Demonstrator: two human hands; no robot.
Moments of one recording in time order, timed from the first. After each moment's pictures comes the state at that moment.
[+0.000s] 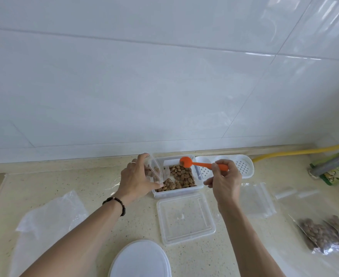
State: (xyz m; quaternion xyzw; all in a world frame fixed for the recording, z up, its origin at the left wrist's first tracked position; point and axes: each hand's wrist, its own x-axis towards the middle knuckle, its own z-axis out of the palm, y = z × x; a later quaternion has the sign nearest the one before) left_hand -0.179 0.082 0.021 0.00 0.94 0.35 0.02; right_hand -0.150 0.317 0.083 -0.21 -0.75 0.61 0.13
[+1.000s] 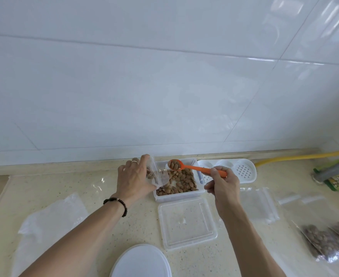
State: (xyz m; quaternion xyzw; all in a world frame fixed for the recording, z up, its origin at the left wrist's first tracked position) left_hand -0.179 0.078 0.040 0.02 0.98 0.19 -0.03; right_hand -0.152 0.311 0.086 -0.25 -0.69 0.68 0.06
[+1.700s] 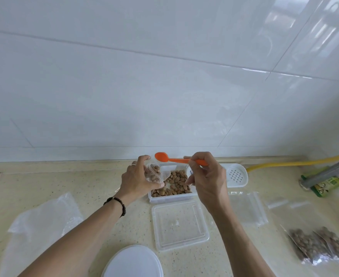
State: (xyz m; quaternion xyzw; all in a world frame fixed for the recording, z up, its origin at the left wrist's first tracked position) left_hand -0.183 0.091 0.036 -0.03 0.91 0.41 0.05; right_hand -0.138 0.277 0.145 0.02 -0.83 0.55 0.11
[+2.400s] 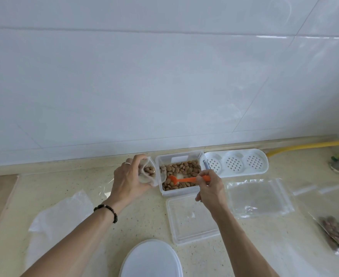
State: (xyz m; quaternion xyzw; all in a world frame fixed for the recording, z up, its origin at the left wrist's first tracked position) left_hand -0.168 0.046 0.014 0.04 0.95 0.31 -0.07; right_hand -0.145 0.289 0.031 -0.17 -0.82 0.54 -0.03
